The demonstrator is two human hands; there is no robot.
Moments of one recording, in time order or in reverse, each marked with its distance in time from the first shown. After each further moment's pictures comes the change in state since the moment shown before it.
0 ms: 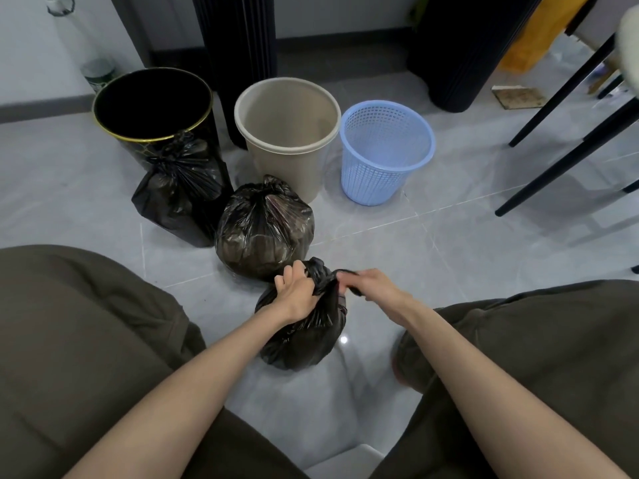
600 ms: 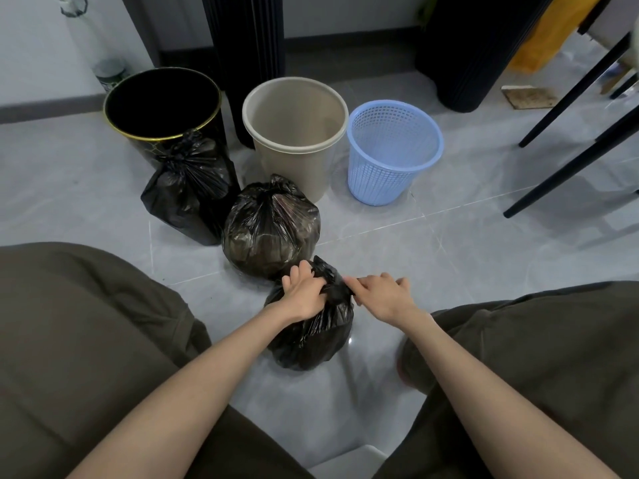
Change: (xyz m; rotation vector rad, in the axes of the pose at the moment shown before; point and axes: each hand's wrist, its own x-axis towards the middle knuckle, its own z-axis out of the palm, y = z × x) left_hand -0.004 0.003 -0.006 -0.009 -0.030 0.016; right_hand 0.013 0.020 0.004 -0.819 0.215 -0.043
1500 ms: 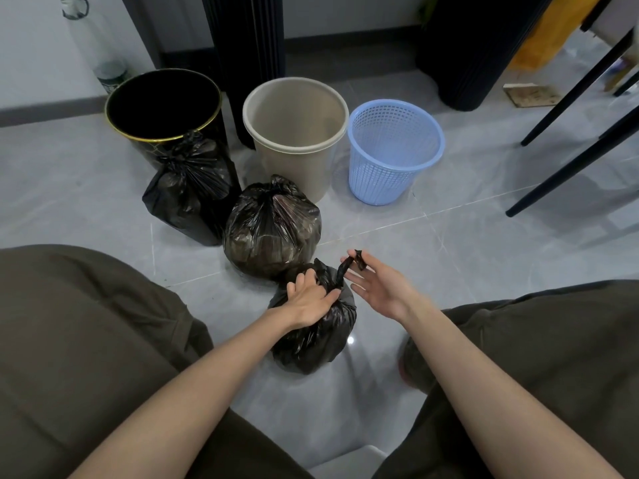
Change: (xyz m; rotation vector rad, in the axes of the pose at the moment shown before) left_hand -0.013 0.008 -0.003 -0.144 -0.170 -0.070; right_hand 0.009 -0.005 -0.009 1.555 -0.258 0.170
